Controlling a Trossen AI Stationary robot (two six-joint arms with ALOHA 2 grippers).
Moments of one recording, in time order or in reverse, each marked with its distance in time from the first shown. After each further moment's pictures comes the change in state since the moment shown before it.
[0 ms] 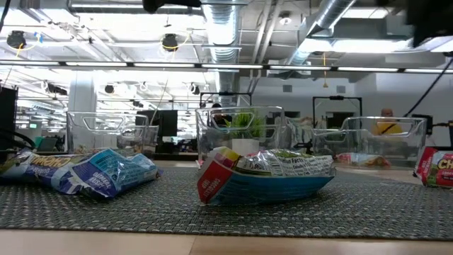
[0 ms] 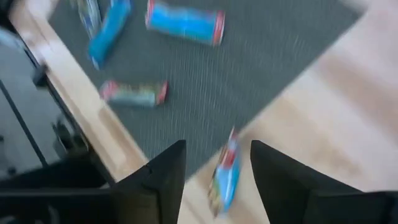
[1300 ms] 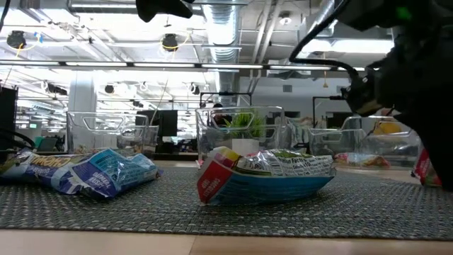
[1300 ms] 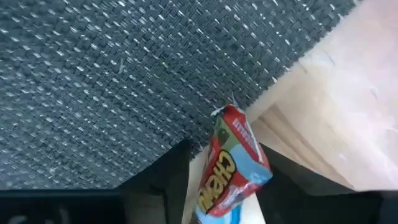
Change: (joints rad) left arm 0.000 0.000 0.000 -0.133 0.131 -0.035; right arm -0.035 0.689 0.000 0.224 -0.264 0.000
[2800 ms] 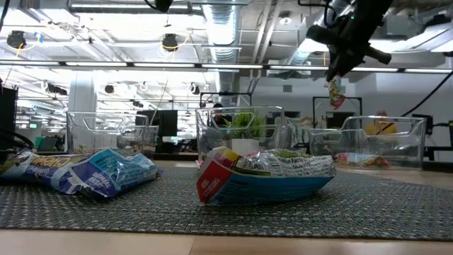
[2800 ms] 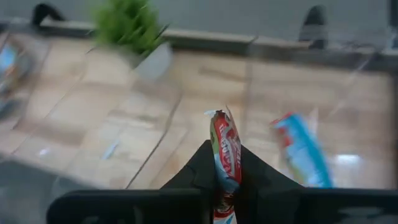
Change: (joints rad) left arm 0.083 0.000 0.010 0.251 -0.001 0.085; right arm -0.742 -0.667 0.000 -0.137 0.617 -0.343
